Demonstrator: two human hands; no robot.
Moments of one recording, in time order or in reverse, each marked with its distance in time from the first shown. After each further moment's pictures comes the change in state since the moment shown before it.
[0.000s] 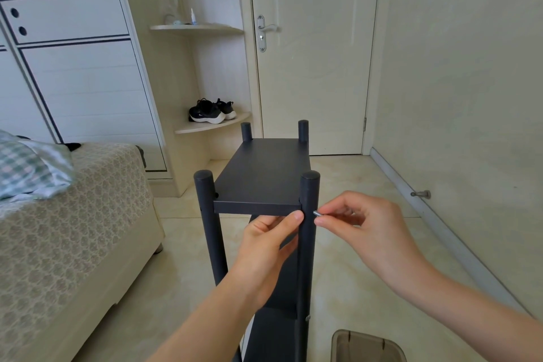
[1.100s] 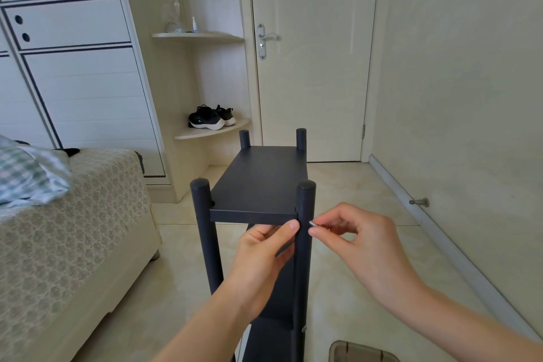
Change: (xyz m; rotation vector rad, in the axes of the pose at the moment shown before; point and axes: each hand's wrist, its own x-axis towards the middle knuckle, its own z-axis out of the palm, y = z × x) left_hand 0.000 0.001 0.000 0.004 0.003 0.012; right_hand -0.004 0.000 0.004 -0.039 0.028 -0.039
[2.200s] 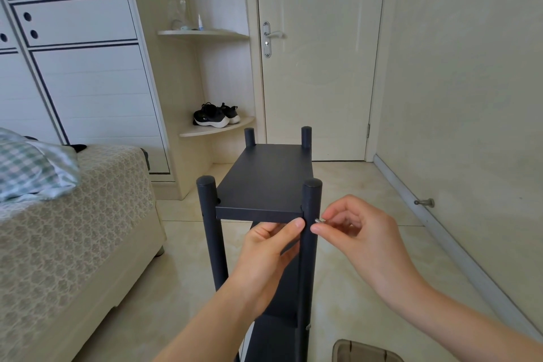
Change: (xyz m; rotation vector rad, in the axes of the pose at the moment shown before) left_hand 0.000 0.000 -0.002 -0.015 -0.027 0.014; right_hand 0.004 -0.001 0.008 0.030 0.022 0.104
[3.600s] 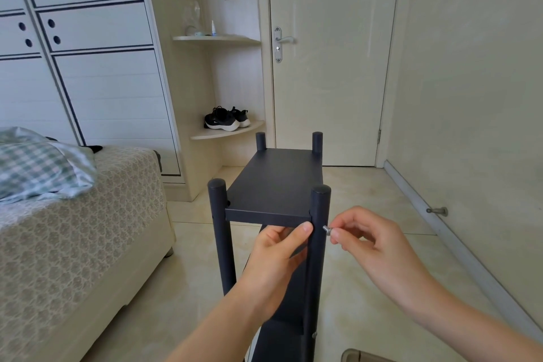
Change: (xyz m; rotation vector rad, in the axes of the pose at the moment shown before) left_hand 0.002 0.000 -0.005 0.051 -0.025 0.046; right_hand -0.001 -0.003 -0.006 0.043 -0.161 0.017
